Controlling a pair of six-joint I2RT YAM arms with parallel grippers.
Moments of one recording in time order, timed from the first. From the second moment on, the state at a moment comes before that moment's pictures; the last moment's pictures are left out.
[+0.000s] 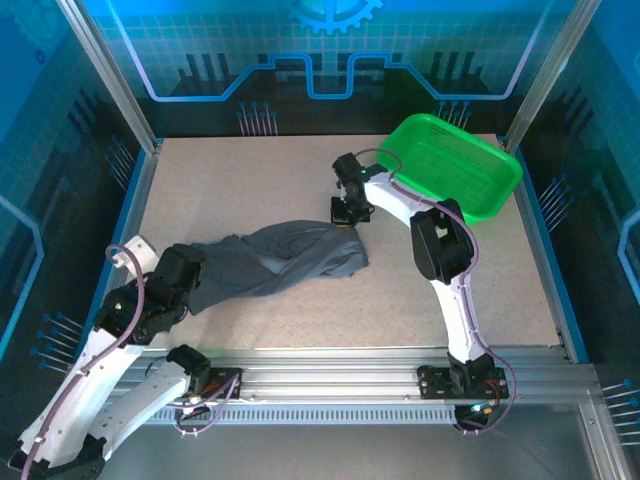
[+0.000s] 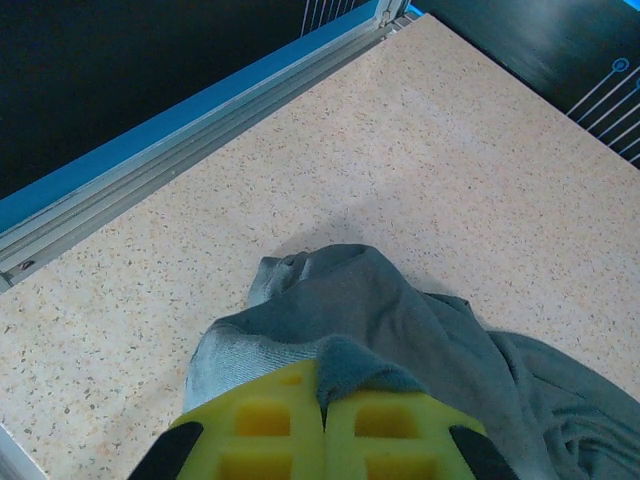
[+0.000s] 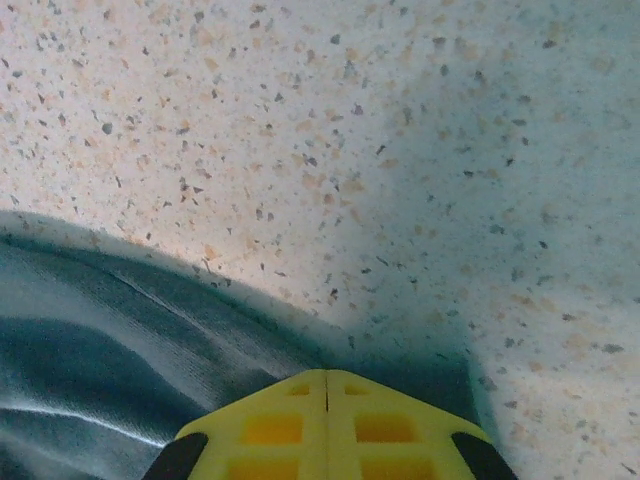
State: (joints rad) left arm -0.46 0.67 0.94 -1.22 -0.78 -1.11; right arm 0.49 2.28 1.86 -0.87 -0.14 0.48
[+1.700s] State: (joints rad) left arm -0.01 1.30 1.52 -0.78 -0.06 -0.94; right arm 0.23 1.91 2.17 -0.88 0.06 0.54
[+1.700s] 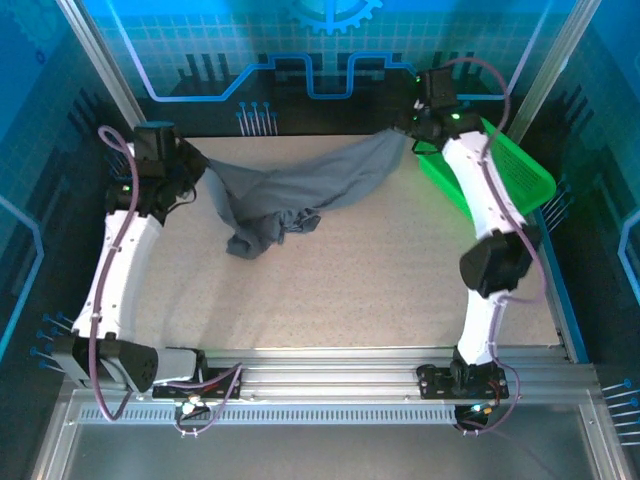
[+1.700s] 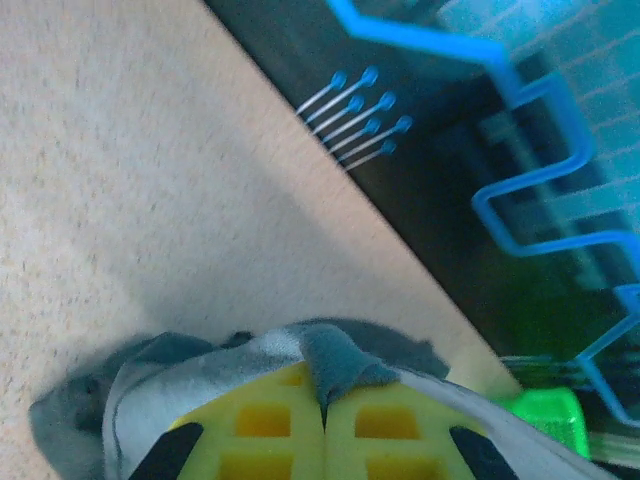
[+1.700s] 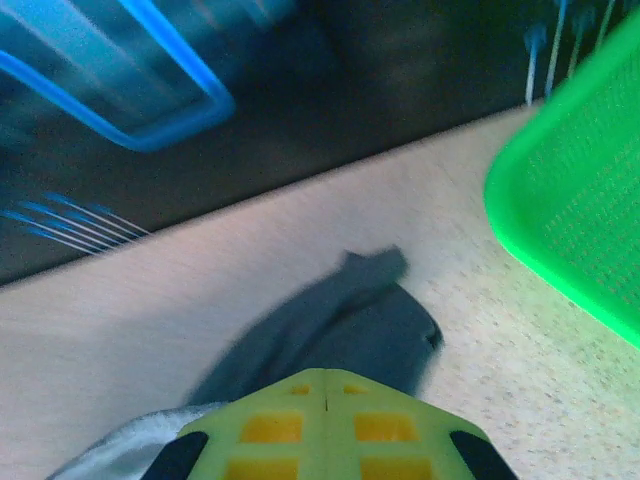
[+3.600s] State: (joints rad) left arm 0.38 1.11 1.87 -0.65 0.33 -1.29; right arm 0.03 1.58 2.02 -0.55 -0.31 0.76
